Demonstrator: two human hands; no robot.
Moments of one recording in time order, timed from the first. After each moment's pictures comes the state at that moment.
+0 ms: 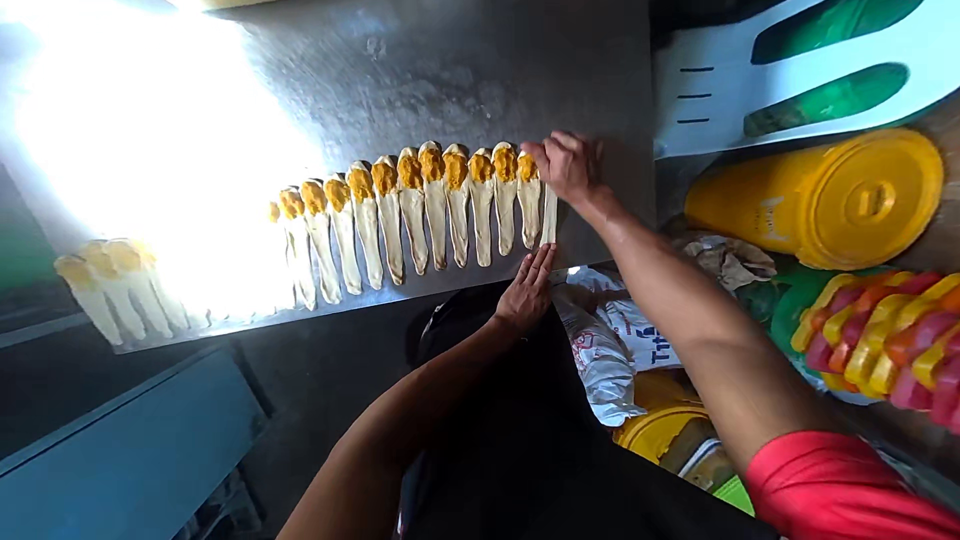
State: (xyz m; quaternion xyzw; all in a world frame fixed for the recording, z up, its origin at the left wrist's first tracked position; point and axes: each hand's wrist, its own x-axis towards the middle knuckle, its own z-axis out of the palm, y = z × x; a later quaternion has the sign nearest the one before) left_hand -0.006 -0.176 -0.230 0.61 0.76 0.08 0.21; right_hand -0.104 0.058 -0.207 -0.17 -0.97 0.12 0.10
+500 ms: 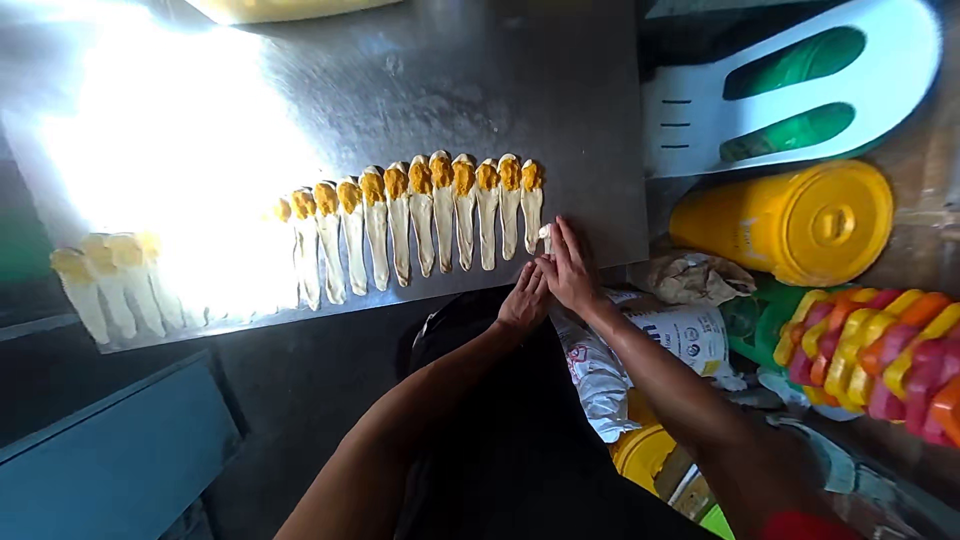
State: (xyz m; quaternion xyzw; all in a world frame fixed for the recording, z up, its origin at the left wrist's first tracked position) left_hand 0.002 -0.187 -0.238 0.63 0.74 0.09 0.22; right_hand 0.046 -0.036 -0.210 -0.20 -0.96 0.17 0.00
